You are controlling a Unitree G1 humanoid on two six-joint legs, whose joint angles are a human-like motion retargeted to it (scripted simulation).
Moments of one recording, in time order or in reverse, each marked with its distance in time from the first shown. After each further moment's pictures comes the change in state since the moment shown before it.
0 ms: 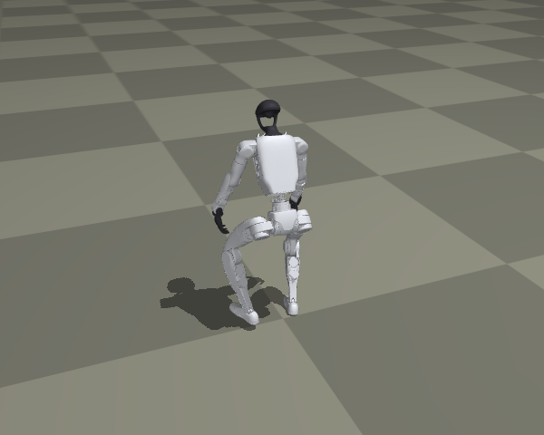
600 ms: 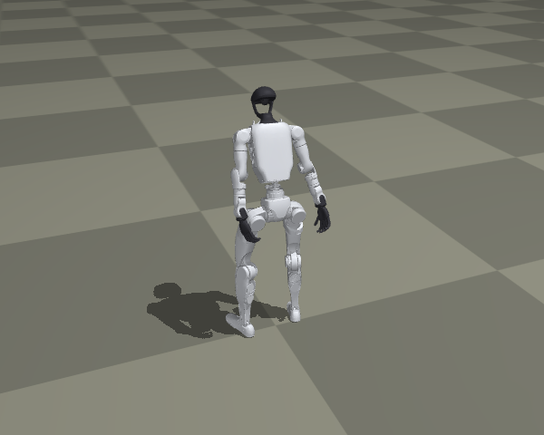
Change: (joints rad) left arm 0.563 -0.238 0.103 0.210 0.095 -0.029 0.144; right arm 0.552 -0.029 -0.174 0.352 -0.068 0.026 -0.136; waist -0.058 -0.012 0.076; left_leg 0.754 -0.160 0.139 -1.136 0.443 -0.027; right_leg 0.734 0.044 -0.139 -1.029 0.407 0.007
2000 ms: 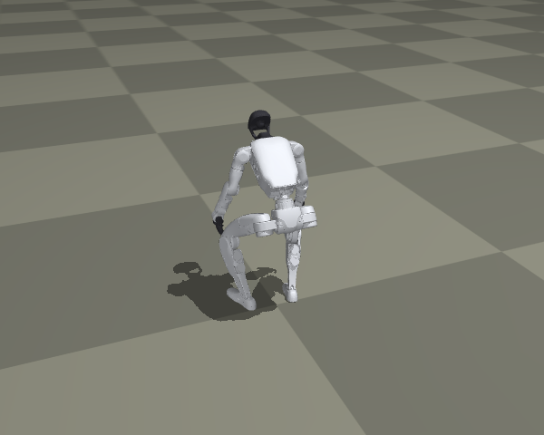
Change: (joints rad) left arm -0.725 0.321 -0.169 -0.400 -0.184 0.004 -0.222; right arm -0.754 -0.079 0.249 -0.436 -0.034 -0.184 0.034; waist 0.102 -0.007 0.247; left_leg -1.067 0.263 -0.224 1.338 -0.454 0.087; right_leg -0.988 0.034 0.134 1.149 -0.358 -0.092
